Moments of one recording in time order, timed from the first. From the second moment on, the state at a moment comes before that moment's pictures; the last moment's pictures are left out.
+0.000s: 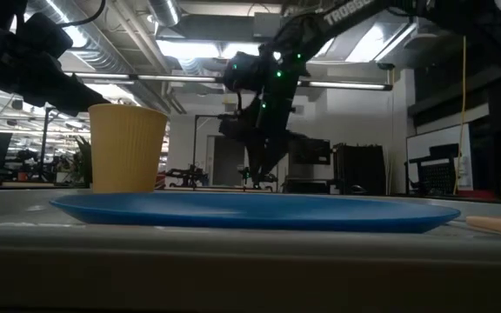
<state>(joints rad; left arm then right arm) -0.04 0.03 0.09 -0.26 -0.17 -0.06 -0.29 2.17 1.74 -0.79 0.24 0.54</state>
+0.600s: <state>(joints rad) -0.04 0.03 0.09 -0.26 -0.17 -0.06 -0.36 2.23 1.74 -0.77 0.09 0.46</state>
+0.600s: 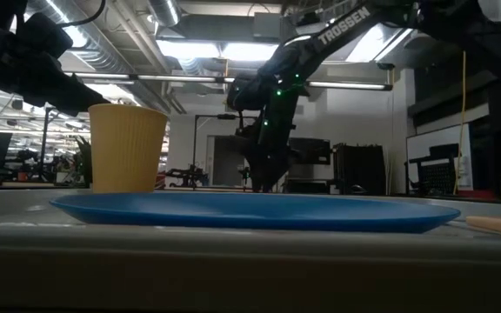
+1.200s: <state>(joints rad) -0.04 0.03 0.09 -0.26 -0.17 -0.06 -0.37 2.25 1.74 -0.79 0.04 0.44</state>
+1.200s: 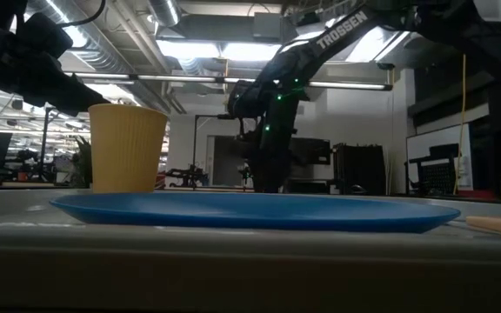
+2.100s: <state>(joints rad) -0.04 0.03 0.09 -0.26 -0.17 -0.06 -0.34 2.30 1.75 -0.81 0.06 0.57</state>
